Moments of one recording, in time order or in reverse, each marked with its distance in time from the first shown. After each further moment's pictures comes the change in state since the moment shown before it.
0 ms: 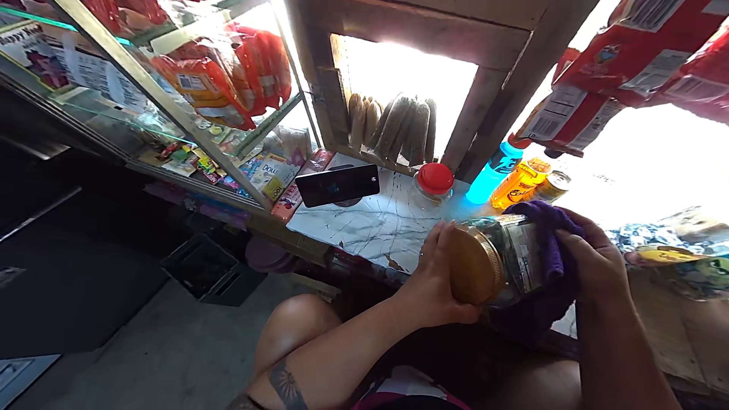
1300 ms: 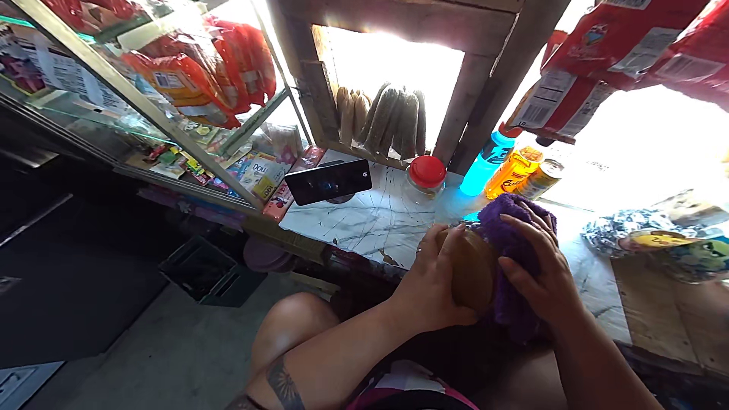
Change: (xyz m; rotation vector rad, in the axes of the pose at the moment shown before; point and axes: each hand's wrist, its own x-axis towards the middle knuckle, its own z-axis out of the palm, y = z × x) left_hand -0.005 0.011 0.007 0.230 0.049 0.119; right_hand -0.036 -0.003 0.033 -0.503 -0.262 -0.562
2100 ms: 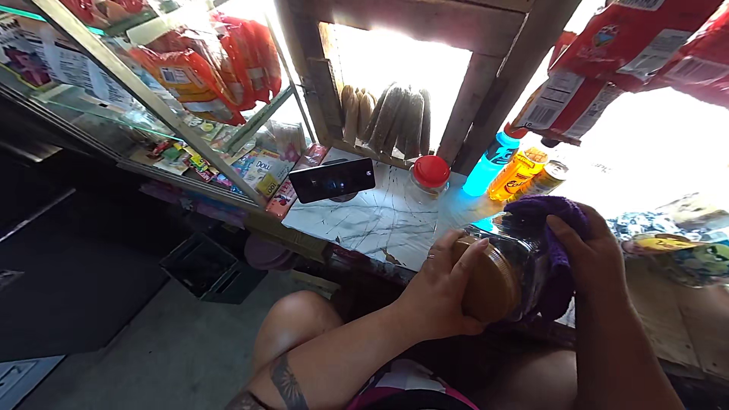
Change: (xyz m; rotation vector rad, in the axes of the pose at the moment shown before) left_hand -0.005 0.002 0.008 0.070 0.022 0.170; right_hand 0.018 0.015 -0.031 0.209 0.228 0.514
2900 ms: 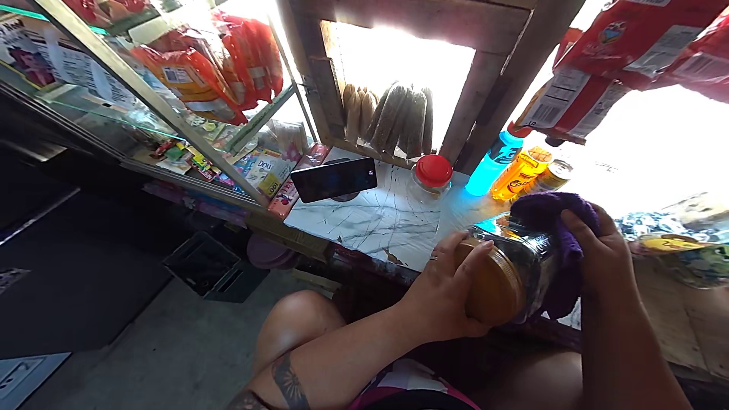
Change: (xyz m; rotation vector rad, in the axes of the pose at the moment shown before) left_hand -0.001 -0.001 0.002 -0.005 0.008 0.028; right_hand 0.005 0.003 -0.002 0.142 0.042 0.134
